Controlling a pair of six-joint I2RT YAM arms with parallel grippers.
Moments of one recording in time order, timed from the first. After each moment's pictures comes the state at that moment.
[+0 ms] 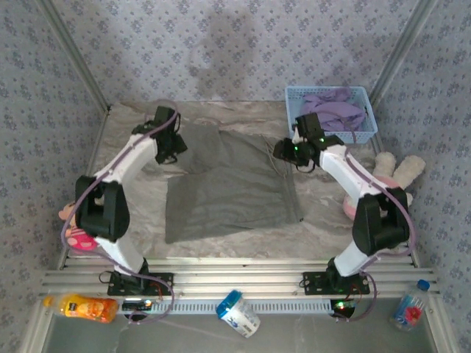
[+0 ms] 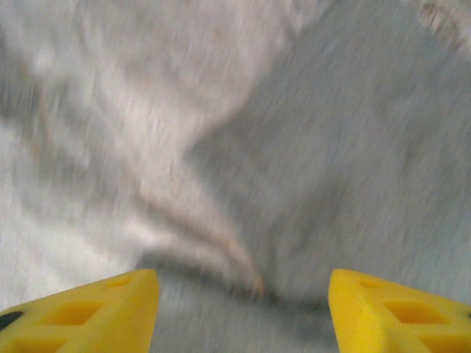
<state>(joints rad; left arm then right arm) -0.26 1.79 1.50 -0.78 -0.17 -0.72 0.29 1.64 1.32 -0.60 -0.20 0.52</state>
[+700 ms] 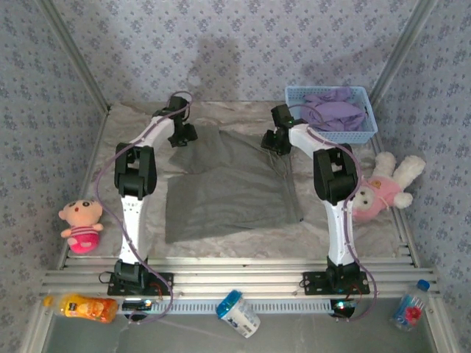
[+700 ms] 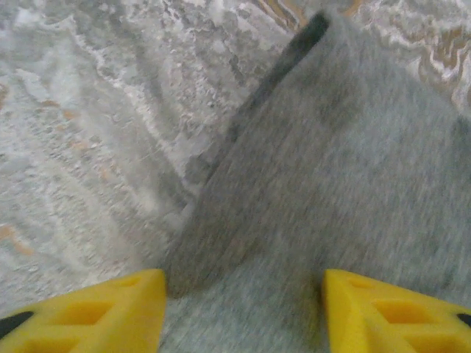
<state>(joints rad) -0.21 2.37 2.01 -0.75 -0.03 -0.51 0.30 2.26 1.77 -0.60 -0.07 0.52</state>
